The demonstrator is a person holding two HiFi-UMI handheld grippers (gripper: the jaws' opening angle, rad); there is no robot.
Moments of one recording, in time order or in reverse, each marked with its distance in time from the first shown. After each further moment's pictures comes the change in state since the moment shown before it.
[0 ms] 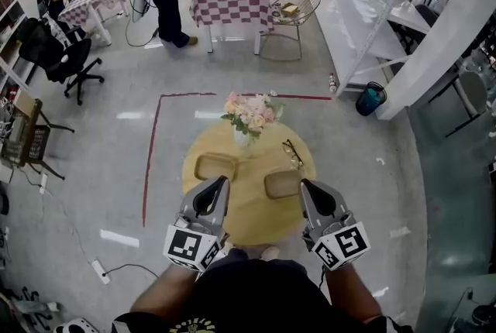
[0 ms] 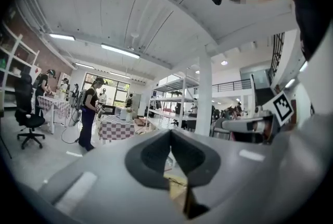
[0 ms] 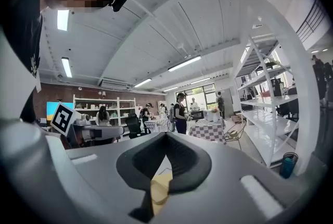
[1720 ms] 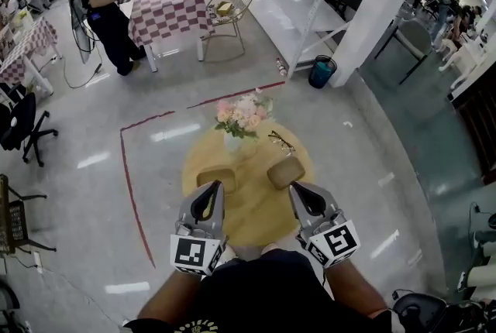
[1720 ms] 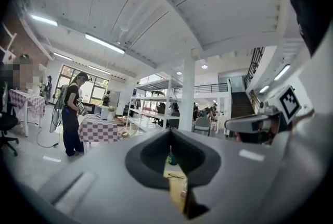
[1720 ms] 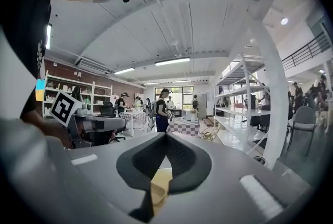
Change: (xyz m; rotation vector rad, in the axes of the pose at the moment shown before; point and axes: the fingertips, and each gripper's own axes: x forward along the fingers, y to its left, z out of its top) left arm -0.016 0.107 -0.009 0.019 0.024 -0.259; right arm 0.058 0.102 -0.022 -0.091 0.058 -0.319
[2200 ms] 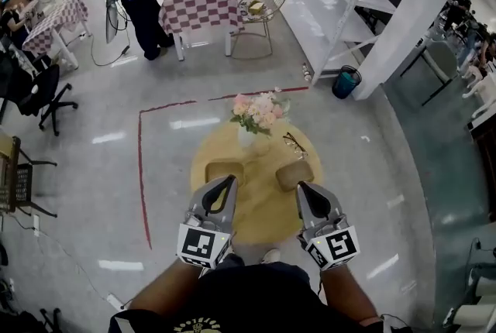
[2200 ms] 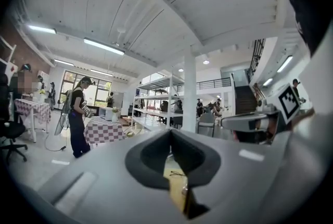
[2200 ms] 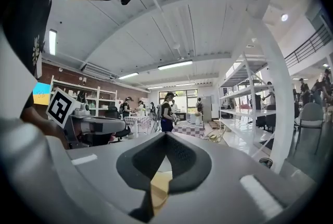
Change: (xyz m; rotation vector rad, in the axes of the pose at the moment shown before) left arm -0.001 -0.030 0.004 0.058 0.002 0.035; right arm -0.010 -0.009 0.002 0.010 -0.055 0.046
